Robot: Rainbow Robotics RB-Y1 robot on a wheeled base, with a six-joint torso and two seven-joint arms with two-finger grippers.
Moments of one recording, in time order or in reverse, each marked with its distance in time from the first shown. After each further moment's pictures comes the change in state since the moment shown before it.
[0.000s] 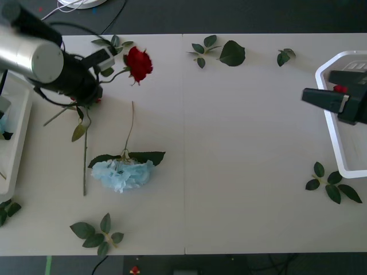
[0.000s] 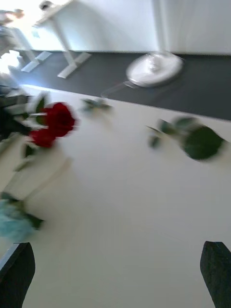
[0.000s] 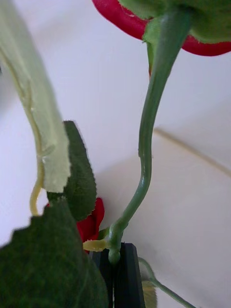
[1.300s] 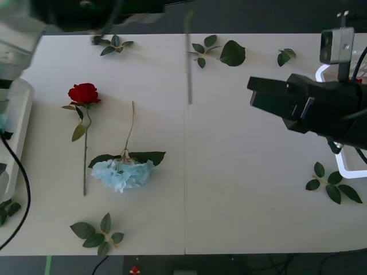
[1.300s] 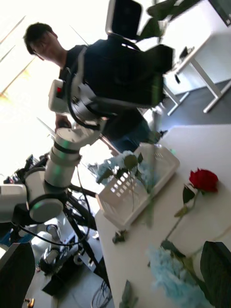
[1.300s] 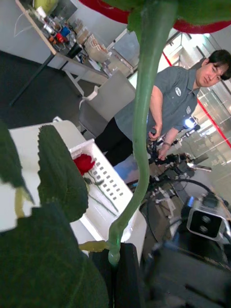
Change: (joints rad) right arm -0.081 0.138 0.237 0.164 -0.462 -0.012 0.042; left arm -0.112 -0.133 0.134 -0.187 0.970 -0.278 0.450
